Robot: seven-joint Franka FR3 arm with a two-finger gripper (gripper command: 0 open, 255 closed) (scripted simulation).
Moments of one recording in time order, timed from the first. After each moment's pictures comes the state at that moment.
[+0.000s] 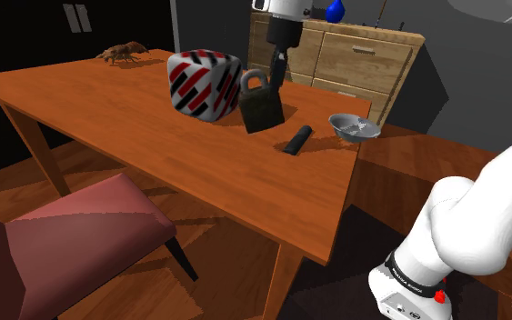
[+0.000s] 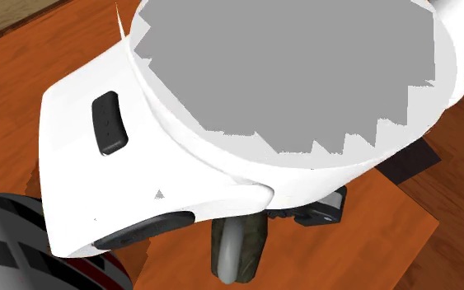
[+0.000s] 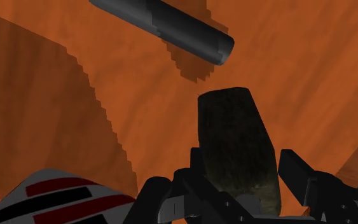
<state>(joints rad) 0.22 -0.21 0.00 -1.75 0.05 1.58 -0.49</state>
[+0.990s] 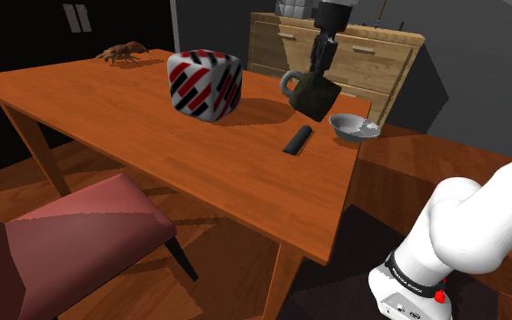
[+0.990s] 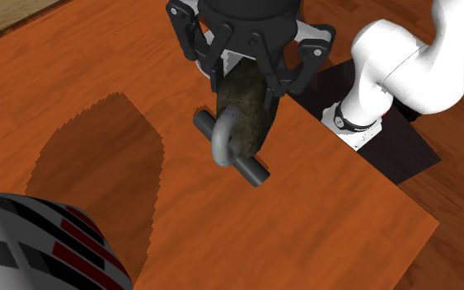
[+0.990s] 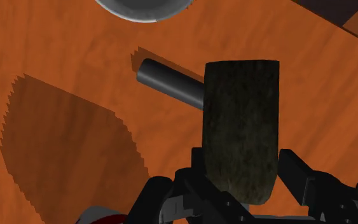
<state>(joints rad) 0.16 -0.37 -0.11 -1.80 0.01 1.46 -0.67</state>
